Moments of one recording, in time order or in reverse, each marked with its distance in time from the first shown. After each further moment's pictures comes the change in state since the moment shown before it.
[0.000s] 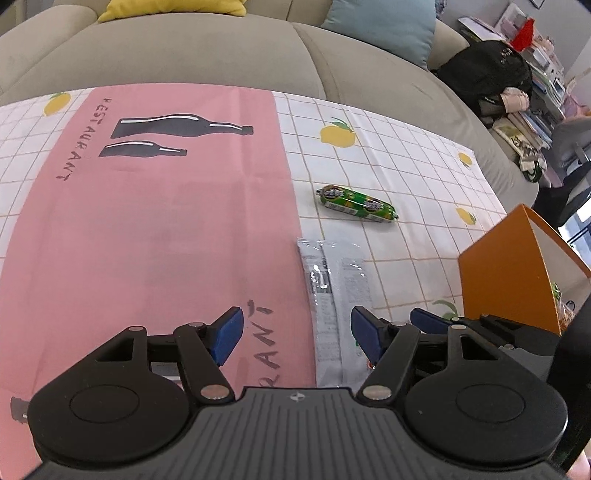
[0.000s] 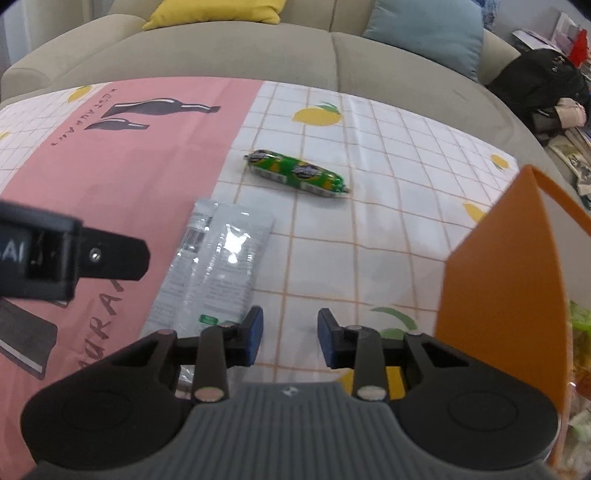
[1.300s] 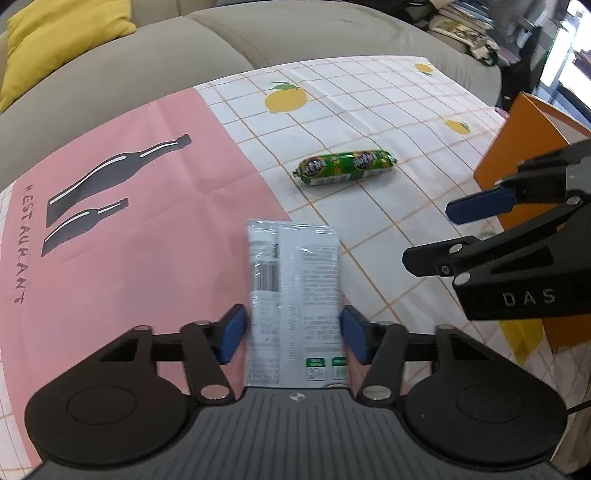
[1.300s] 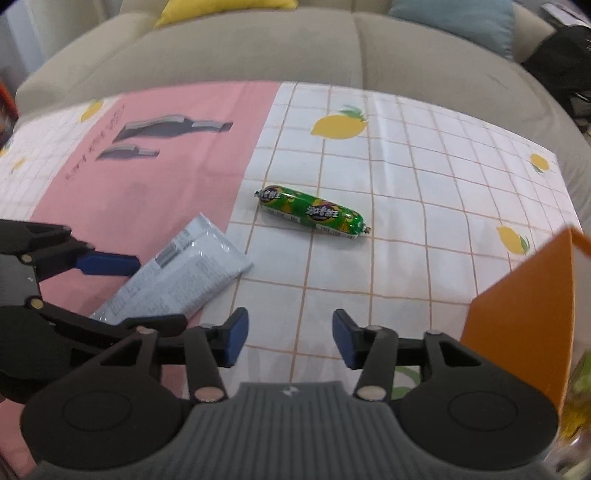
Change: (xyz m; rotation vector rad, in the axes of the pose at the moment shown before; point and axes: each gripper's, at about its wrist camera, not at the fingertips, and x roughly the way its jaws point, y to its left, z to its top) left arm 0.055 -0.007 0.024 0.425 0.104 0.022; right arm 0.017 -0.024 0.064 -0.012 0.137 0.147
